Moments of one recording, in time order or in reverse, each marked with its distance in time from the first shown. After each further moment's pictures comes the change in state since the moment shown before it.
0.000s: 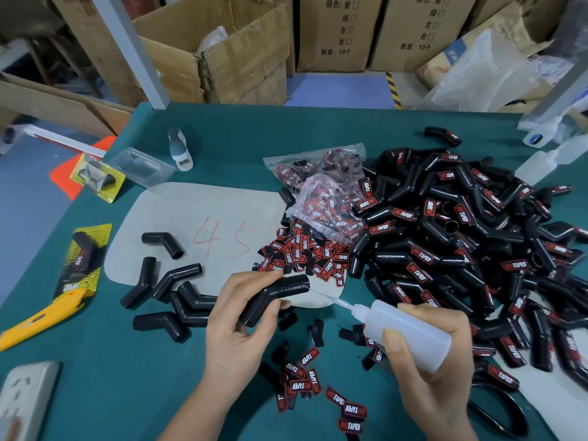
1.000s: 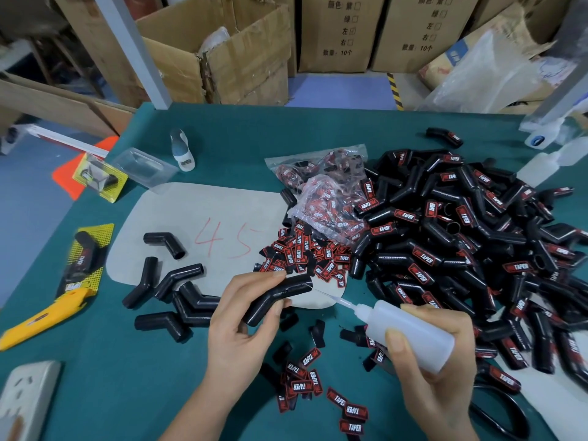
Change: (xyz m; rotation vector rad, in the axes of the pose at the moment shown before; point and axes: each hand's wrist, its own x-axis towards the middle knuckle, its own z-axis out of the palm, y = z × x) left_hand -0.003 -0.012 -0.002 0.033 -0.007 0.023; right_hand -0.001 0.001 -0.001 0.007 -0.002 -0.013
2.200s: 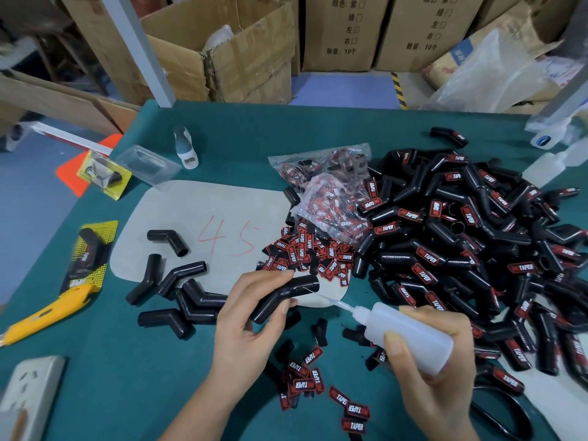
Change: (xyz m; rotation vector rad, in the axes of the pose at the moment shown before) left_hand 0.000 0.004 0.001 0.035 -0.034 -0.018; right_hand -0.005 -0.004 0.002 0.030 0.014 0.076
